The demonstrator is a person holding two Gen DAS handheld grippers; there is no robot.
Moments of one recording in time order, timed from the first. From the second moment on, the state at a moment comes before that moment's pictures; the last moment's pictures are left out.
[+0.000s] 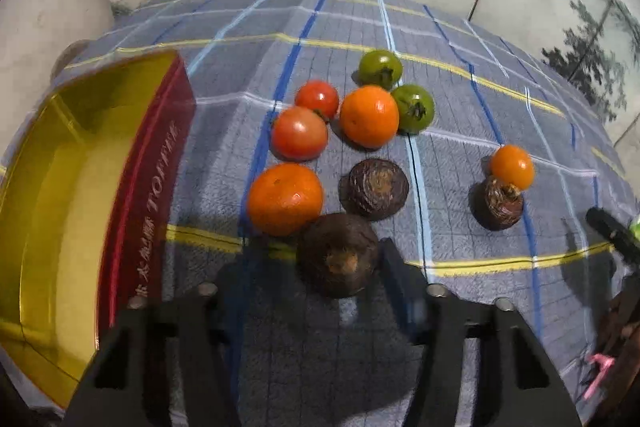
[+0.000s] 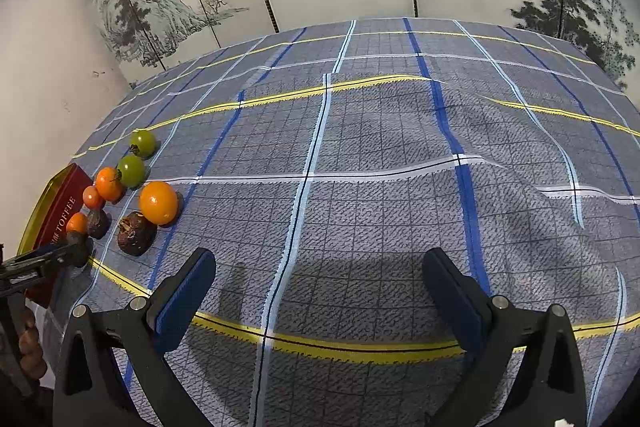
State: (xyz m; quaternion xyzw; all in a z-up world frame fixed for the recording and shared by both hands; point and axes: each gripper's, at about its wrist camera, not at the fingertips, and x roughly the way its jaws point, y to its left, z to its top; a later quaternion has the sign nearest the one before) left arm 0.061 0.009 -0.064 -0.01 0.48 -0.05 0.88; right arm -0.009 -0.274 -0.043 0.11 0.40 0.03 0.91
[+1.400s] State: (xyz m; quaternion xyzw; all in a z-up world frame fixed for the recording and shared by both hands) left arm 0.001 0.052 0.010 0.02 0.40 -0.03 0.91; right arm 0.002 -0.255 -0.051 0.04 0.44 -0.03 0.90
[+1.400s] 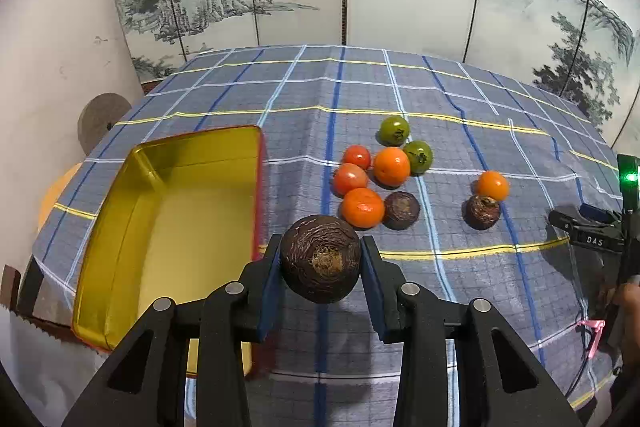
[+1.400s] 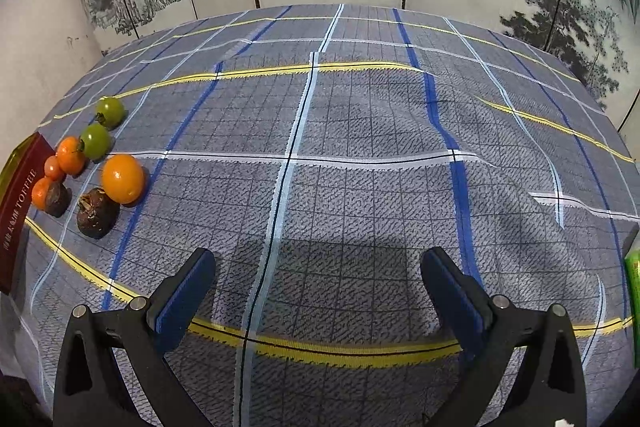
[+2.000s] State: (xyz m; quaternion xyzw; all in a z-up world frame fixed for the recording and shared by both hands) left arm 0.009 0.087 0.009 0.04 0.41 0.00 0.91; right arm 0.005 -0.251 -0.053 0.02 0.45 -0.04 0.89
